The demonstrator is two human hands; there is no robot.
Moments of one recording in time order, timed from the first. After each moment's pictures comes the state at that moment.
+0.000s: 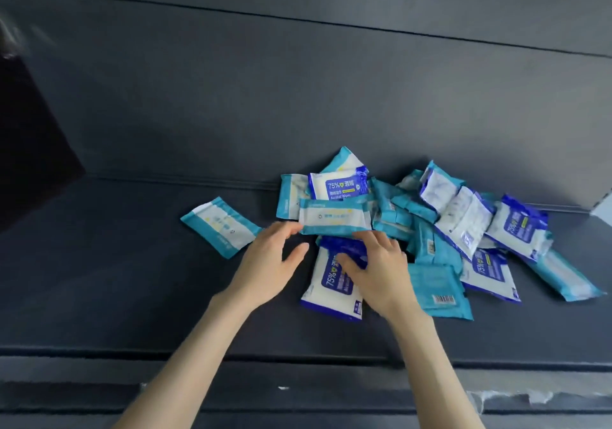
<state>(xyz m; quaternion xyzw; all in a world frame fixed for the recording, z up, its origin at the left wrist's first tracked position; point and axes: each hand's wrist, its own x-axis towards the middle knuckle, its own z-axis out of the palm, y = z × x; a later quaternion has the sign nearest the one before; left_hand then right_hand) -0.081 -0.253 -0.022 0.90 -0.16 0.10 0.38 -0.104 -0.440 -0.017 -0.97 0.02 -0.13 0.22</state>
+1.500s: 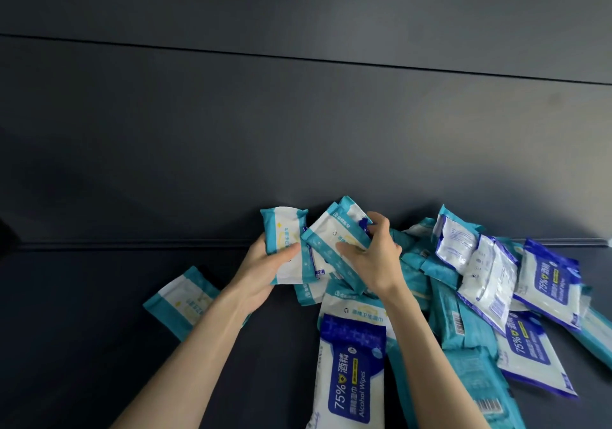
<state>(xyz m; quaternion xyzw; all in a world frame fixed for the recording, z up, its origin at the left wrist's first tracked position) 0.061 -0.266 -0.012 0.56 0.00 -0.14 0.82 0.045 -0.451 -0.002 -0.88 0.09 -0.14 0.45</state>
